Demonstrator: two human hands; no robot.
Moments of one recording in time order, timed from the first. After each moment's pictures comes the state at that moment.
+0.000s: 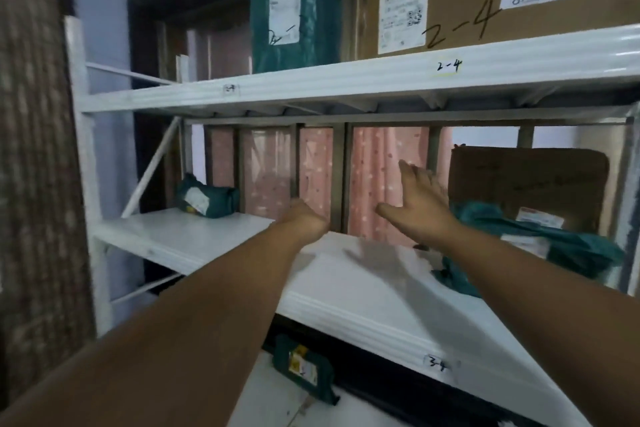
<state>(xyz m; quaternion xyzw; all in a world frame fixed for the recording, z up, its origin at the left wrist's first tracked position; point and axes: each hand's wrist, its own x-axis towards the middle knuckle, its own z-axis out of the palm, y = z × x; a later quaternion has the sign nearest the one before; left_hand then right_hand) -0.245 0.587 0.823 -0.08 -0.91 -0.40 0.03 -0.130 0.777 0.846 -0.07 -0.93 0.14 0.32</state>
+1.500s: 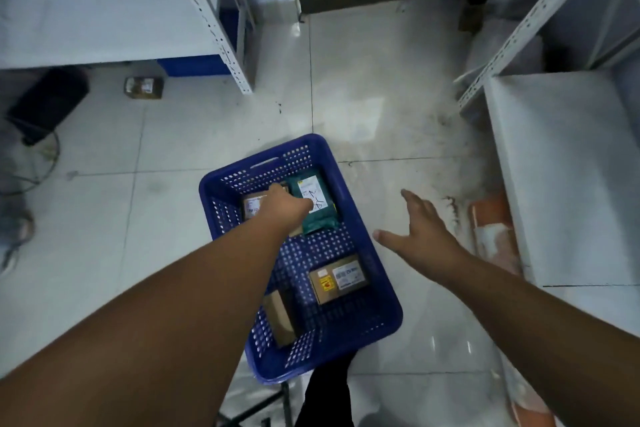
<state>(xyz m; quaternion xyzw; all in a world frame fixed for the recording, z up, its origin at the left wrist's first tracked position) -0.094 -0.080 0.006 0.60 -0.64 -0.45 -0.16 -0.207 0.141 0.070 0.19 -0.87 0.20 -0.41</state>
